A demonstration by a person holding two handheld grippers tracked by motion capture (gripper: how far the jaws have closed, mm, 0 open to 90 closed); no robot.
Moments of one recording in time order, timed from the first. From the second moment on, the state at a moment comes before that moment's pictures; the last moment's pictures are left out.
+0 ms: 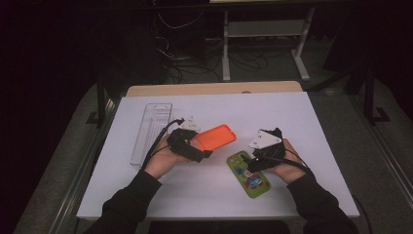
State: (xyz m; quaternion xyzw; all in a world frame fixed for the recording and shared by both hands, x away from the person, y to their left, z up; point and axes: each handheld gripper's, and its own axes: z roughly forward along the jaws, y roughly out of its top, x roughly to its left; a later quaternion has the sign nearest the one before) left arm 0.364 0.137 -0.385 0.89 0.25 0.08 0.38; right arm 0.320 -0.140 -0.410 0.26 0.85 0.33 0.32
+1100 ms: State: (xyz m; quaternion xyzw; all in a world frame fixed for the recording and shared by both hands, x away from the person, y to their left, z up) left arm 0.364 0.139 -0.383 0.89 0.25 0.09 0.38; right arm 0.306 -0.118 -0.418 0.07 0.84 0.20 0.50
